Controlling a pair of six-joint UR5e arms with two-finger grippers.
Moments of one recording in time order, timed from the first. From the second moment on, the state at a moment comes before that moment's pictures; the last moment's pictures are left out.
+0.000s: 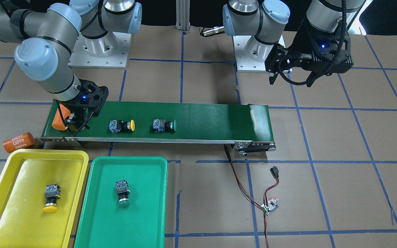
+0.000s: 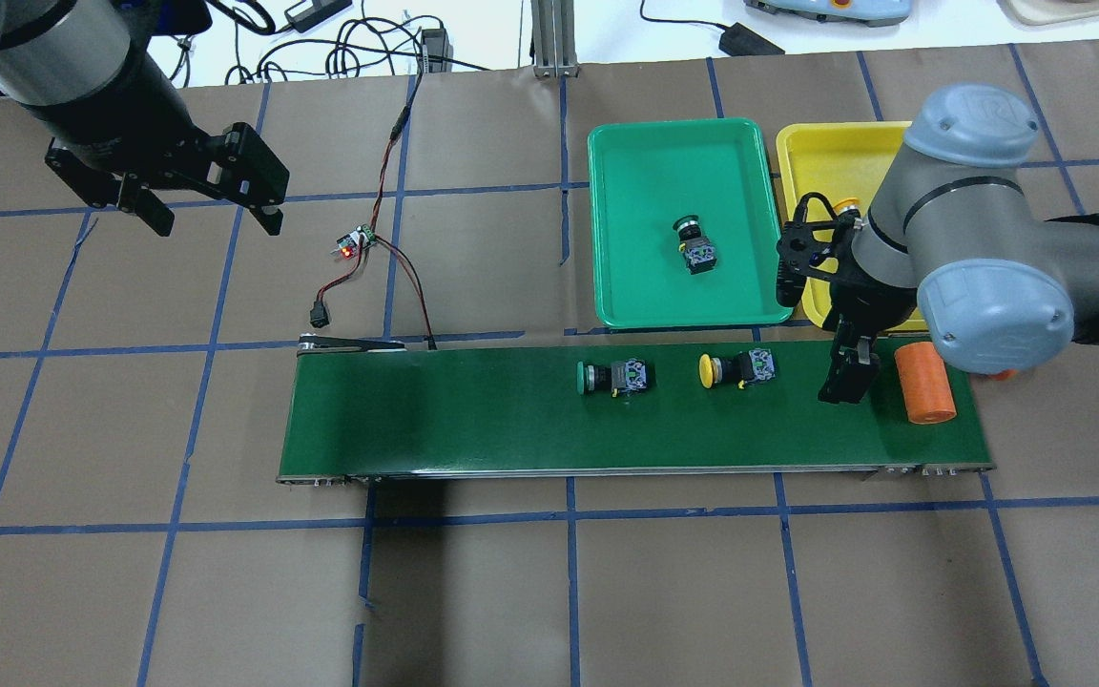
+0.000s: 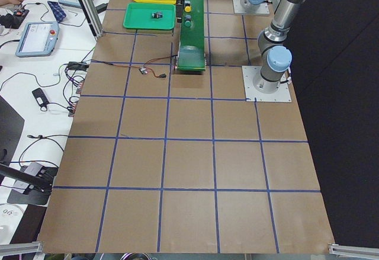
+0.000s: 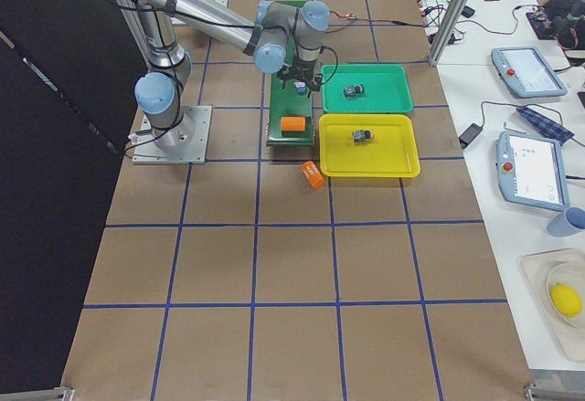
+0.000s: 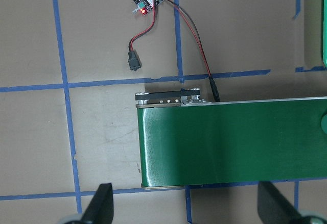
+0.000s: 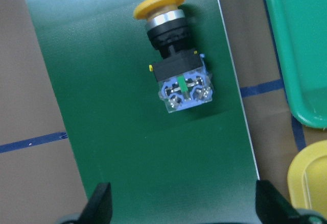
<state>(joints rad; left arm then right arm) -1.51 -1.54 -1.54 -1.61 1.56 0.11 1.46 -1.50 2.00 -1.94 -1.53 -1.45</state>
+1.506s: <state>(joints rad) -1.51 -1.54 -1.54 -1.61 1.56 0.11 1.53 -1.45 2.13 -2.27 -1.60 -1.63</state>
